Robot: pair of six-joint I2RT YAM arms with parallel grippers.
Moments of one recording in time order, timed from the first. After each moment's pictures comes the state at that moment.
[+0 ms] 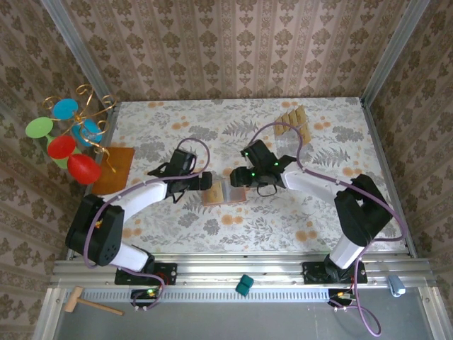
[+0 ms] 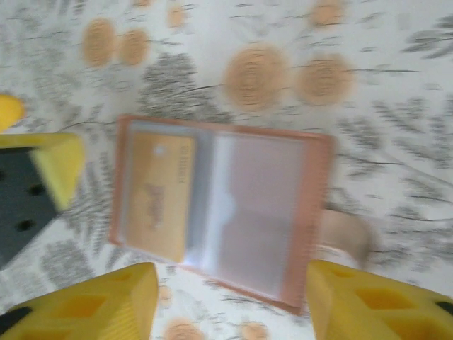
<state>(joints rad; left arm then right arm) -0.52 1.46 0.78 -0.28 -0.01 -0.38 0.64 1.66 1.09 -0.41 -0.13 0.57</state>
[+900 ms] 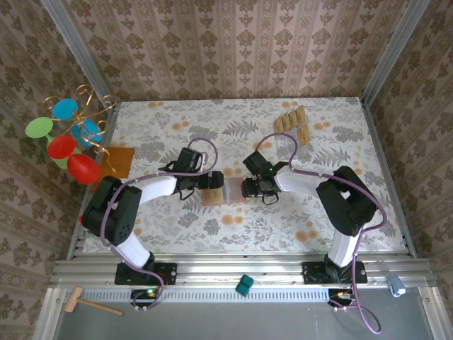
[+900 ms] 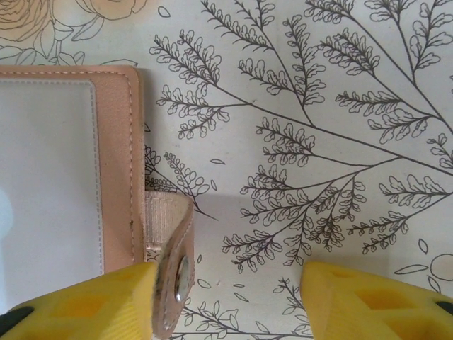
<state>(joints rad) -0.53 1.64 0.81 -0.11 0.20 -0.41 0.64 1.79 1.04 -0.43 0.02 0.55</state>
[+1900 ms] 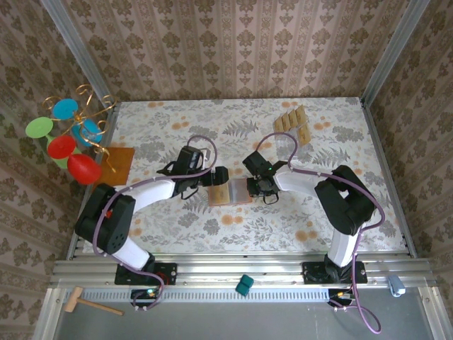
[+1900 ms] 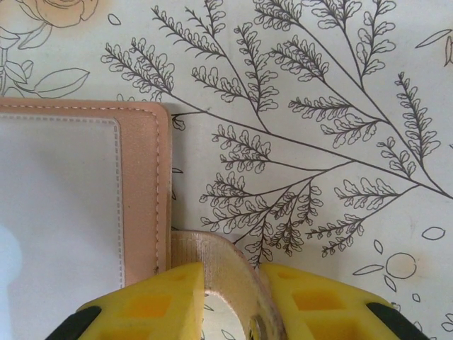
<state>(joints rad) -0.56 1.57 0.80 -0.06 0.24 -0.52 0.64 1.81 1.05 -0.46 0.08 0.55</state>
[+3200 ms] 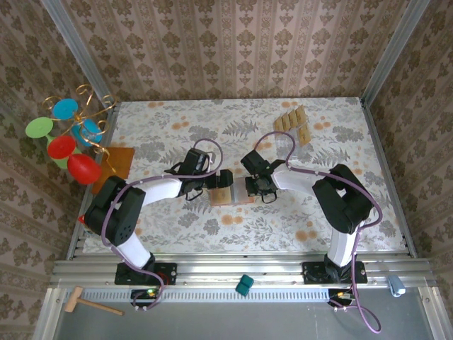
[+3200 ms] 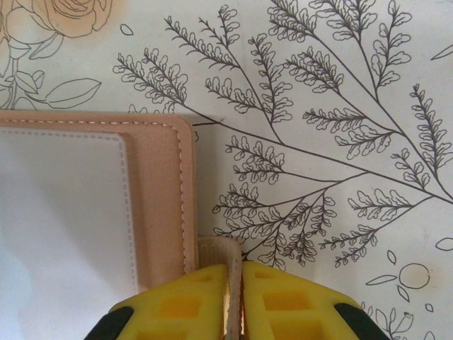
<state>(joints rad) -0.60 1.65 0.81 0.00 0.26 -0.56 0.65 1.84 1.09 -0.48 0.08 0.56</state>
